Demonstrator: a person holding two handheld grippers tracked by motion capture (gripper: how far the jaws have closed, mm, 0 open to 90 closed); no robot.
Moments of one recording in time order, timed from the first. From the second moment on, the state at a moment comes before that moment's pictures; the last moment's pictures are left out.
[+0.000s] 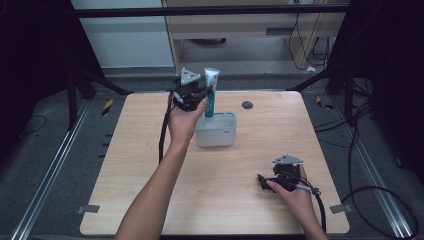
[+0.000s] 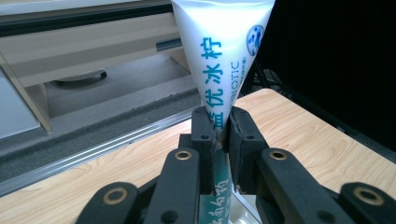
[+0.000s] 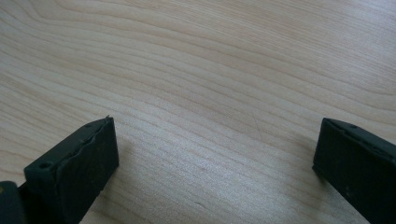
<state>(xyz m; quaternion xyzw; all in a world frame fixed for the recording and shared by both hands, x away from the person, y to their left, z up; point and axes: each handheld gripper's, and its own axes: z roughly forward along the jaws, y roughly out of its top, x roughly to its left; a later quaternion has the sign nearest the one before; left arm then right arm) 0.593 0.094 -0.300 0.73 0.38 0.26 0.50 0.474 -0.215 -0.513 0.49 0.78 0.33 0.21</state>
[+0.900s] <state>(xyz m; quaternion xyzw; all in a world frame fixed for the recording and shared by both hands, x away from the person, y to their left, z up) 0.604 0.086 -0.329 0.74 0.38 0.25 0.50 0.474 -0.215 -0.513 0.50 0.77 0.33 0.21</state>
